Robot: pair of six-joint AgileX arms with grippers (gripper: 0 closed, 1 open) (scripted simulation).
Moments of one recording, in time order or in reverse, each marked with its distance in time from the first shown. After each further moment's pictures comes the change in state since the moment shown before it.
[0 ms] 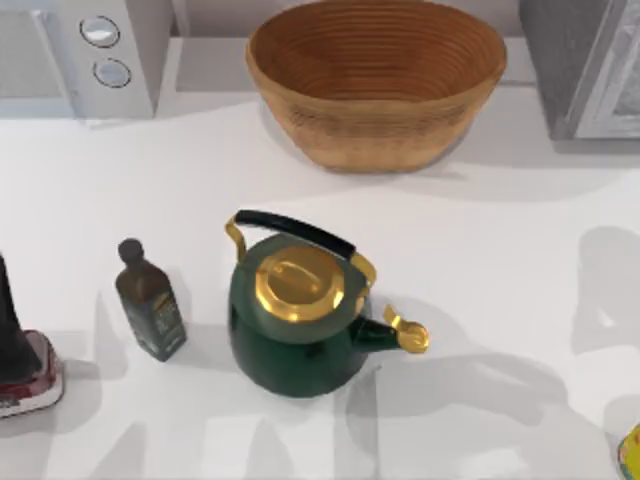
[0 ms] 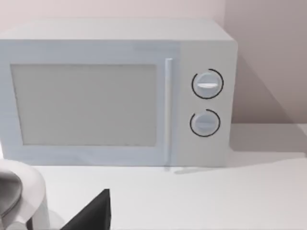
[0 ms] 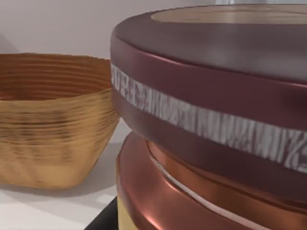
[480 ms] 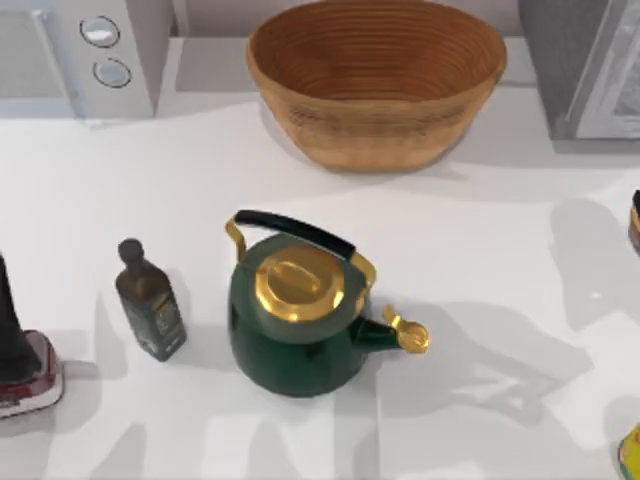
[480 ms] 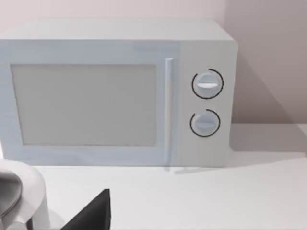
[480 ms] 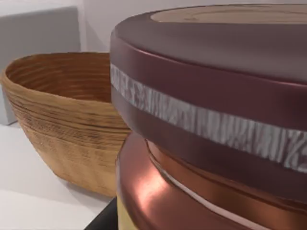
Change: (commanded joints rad) left arm 0.000 0.000 0.000 0.000 0.000 0.000; right arm -0.085 0.710 0.105 0.642 -0.355 0.009
